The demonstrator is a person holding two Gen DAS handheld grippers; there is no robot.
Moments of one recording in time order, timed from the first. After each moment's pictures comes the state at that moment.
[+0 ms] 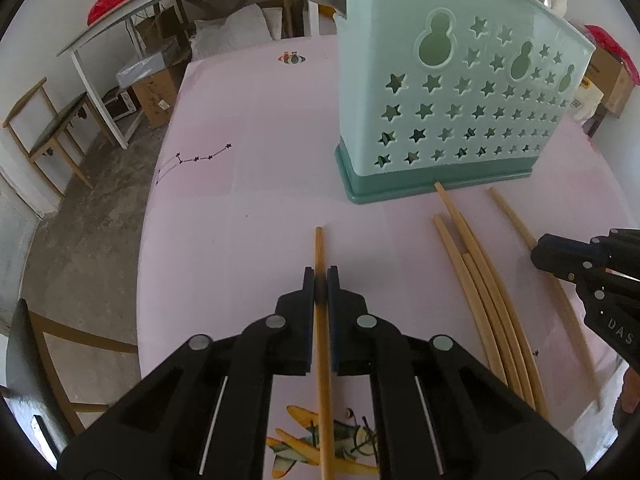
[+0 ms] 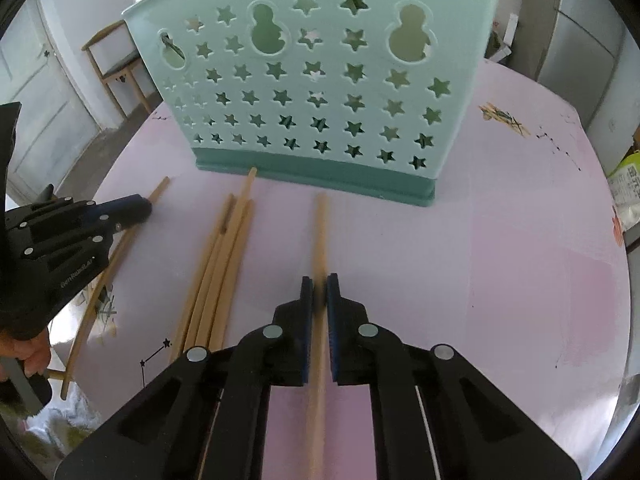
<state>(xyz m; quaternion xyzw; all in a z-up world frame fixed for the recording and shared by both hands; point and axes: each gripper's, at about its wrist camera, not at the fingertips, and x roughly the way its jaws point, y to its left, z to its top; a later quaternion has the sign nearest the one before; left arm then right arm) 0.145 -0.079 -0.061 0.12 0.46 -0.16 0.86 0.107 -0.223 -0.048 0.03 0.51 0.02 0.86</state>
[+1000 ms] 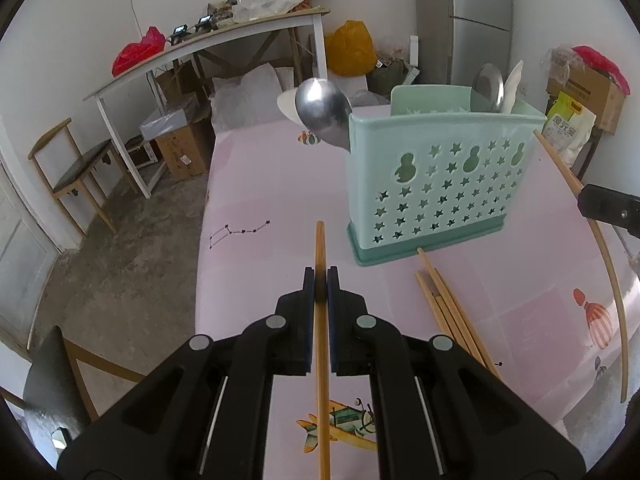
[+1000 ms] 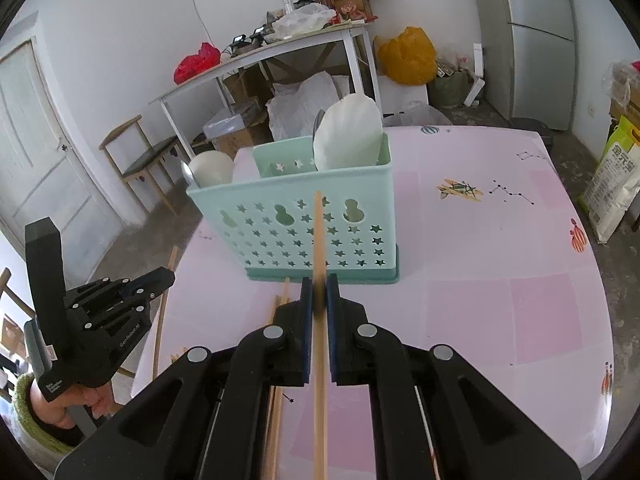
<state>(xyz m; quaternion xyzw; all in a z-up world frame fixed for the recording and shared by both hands) 0.111 -0.067 0.013 0.12 0.37 -0.16 0.91 0.058 -0.253 0.054 0.13 0.38 0.01 0.92</state>
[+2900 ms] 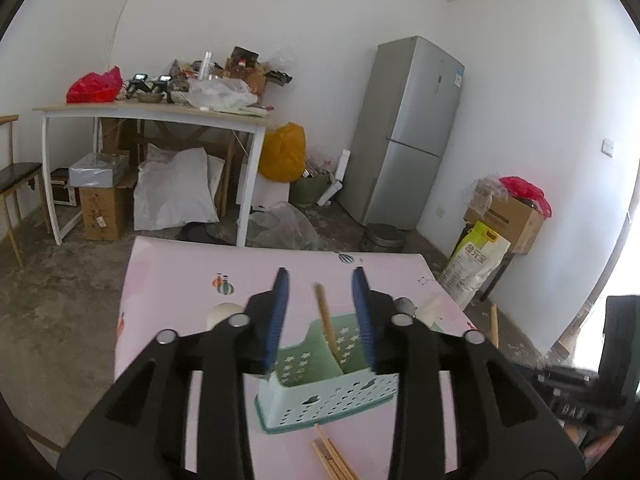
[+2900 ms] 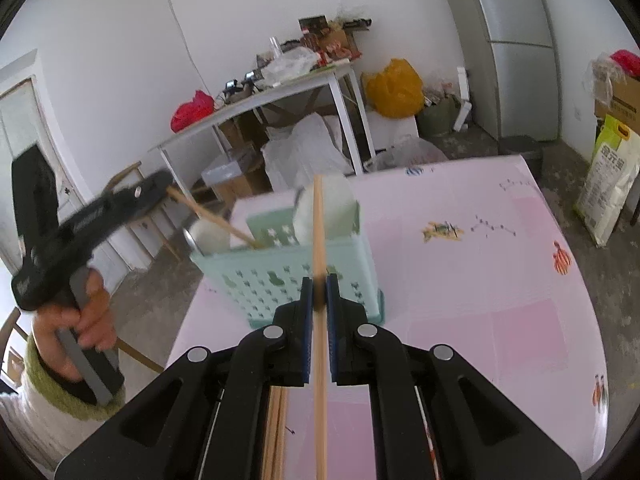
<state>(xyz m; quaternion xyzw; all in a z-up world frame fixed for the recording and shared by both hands) 0.166 -0.073 0.111 -0.06 0.22 -0.31 0.92 0.046 -0.279 0.088 0.17 0.30 -0.01 0.94</state>
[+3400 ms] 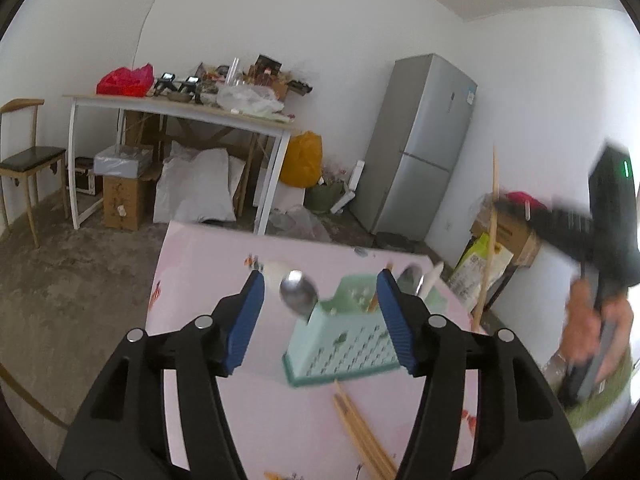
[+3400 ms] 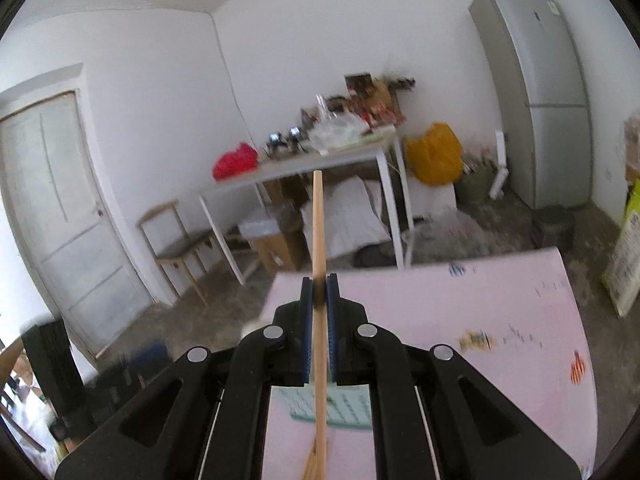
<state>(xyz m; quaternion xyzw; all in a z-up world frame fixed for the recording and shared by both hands) 0.111 -0.008 0.094 -0.09 0.22 -0.29 0.93 0.092 -0.268 0.182 0.14 0.19 0.05 0.97</state>
